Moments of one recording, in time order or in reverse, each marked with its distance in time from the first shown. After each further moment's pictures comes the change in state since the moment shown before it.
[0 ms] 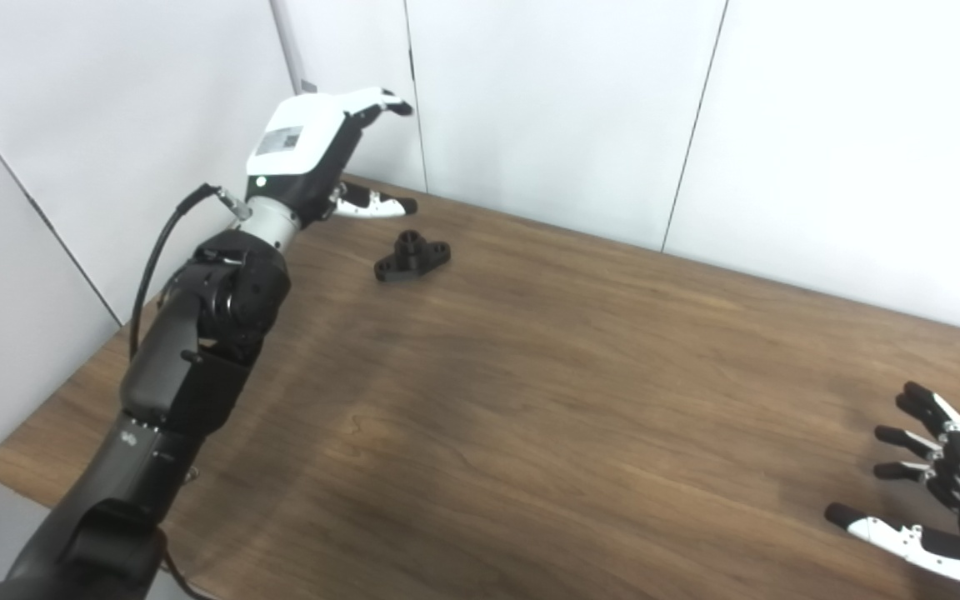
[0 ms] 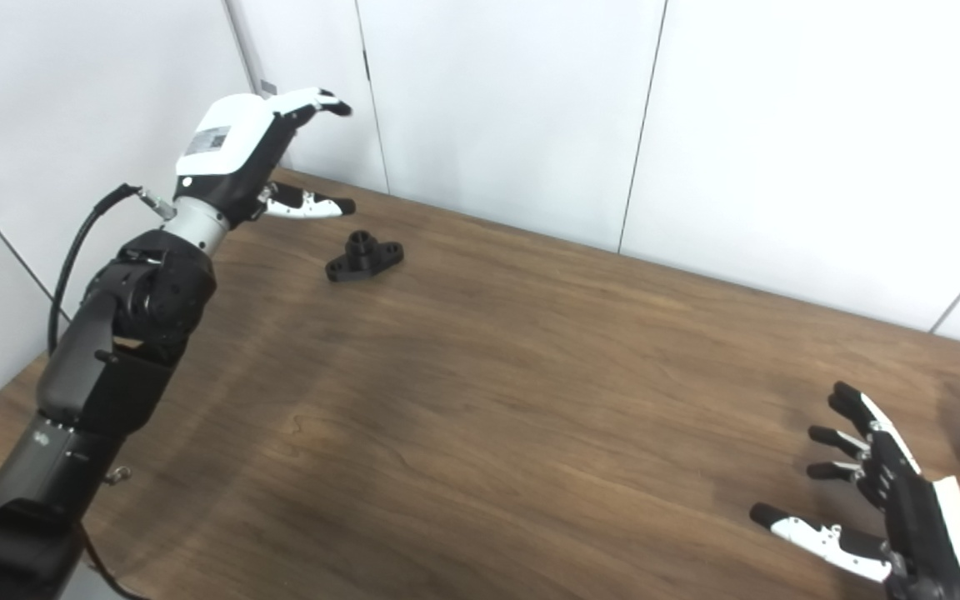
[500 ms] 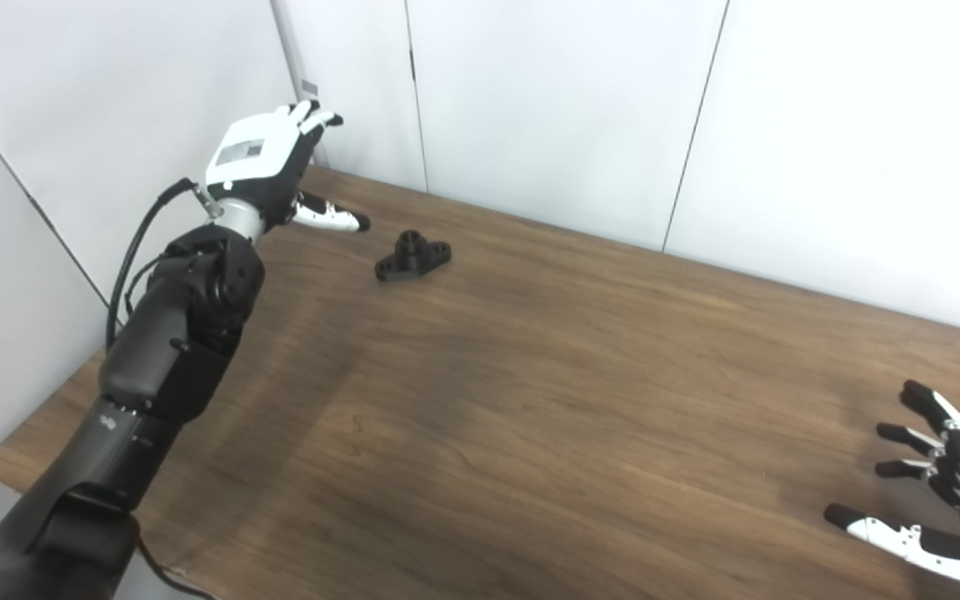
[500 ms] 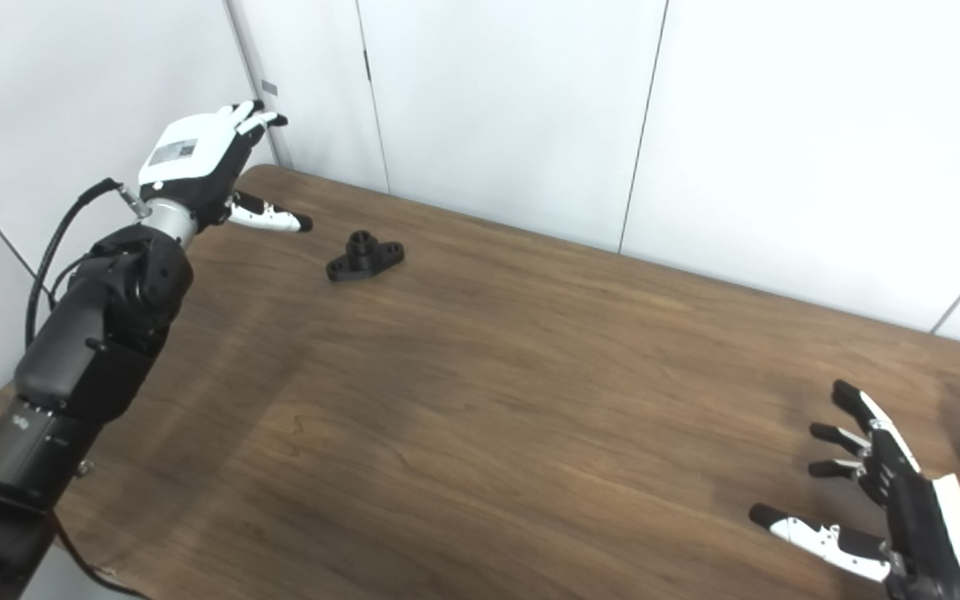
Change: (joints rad) left arm -0.002 0.060 -0.043 0.069 0.052 0.208 -0.131; right arm 0.000 0.000 -0.001 0.004 -0.030 -0.030 -0.001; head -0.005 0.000
